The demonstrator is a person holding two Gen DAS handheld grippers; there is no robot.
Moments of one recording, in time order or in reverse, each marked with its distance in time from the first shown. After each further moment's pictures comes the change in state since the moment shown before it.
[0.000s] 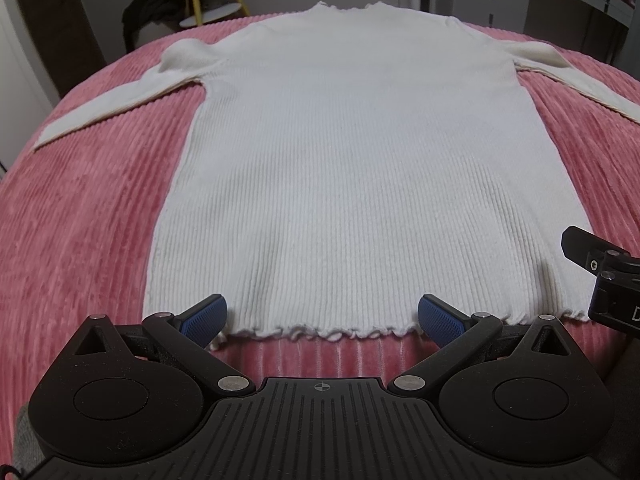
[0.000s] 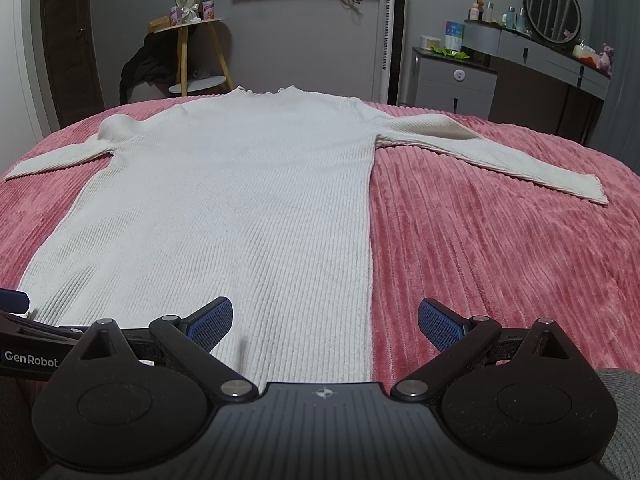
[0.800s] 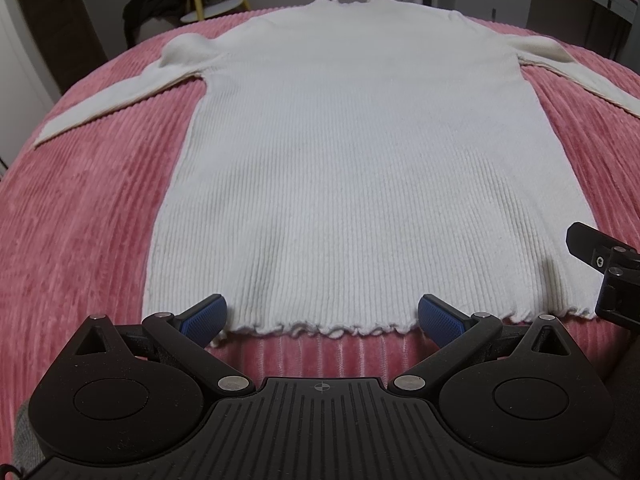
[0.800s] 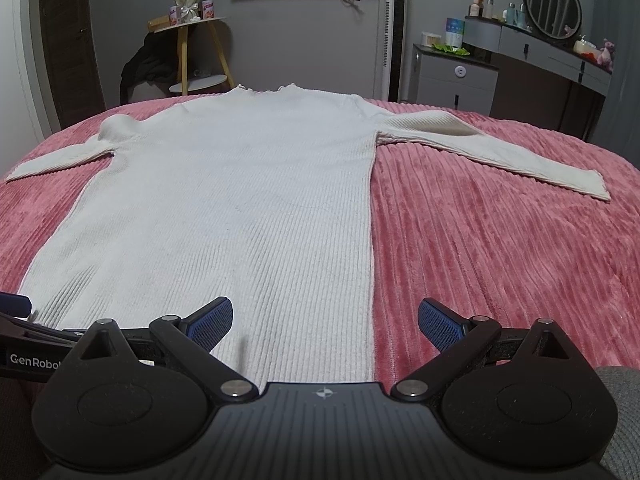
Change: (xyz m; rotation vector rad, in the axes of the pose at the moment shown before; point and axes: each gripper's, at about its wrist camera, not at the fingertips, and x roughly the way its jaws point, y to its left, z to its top) left arm 0.004 0.000 -0.001 -0.001 0.012 0.006; right arm 0.003 0.000 -0.003 0.009 0.008 0.007
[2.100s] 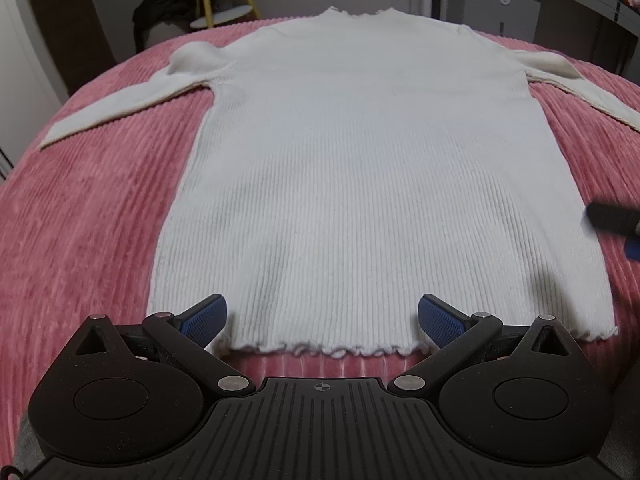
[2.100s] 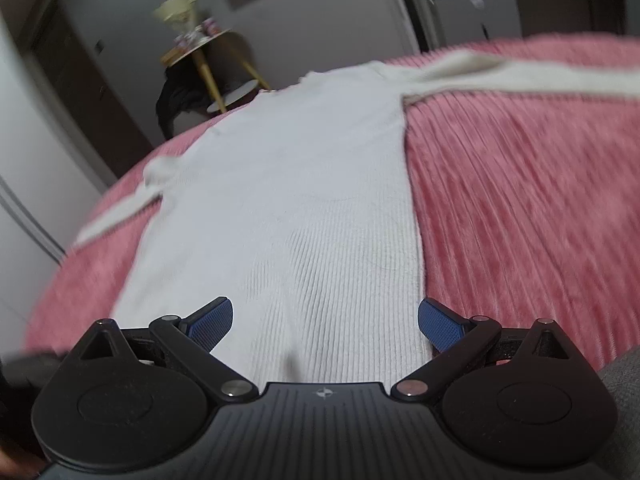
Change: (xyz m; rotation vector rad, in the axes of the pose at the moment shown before) left arm 0.000 0.001 0.009 -0.029 -0.032 0.014; right arm 0.014 -0.047 0.017 0.312 0.098 0.309
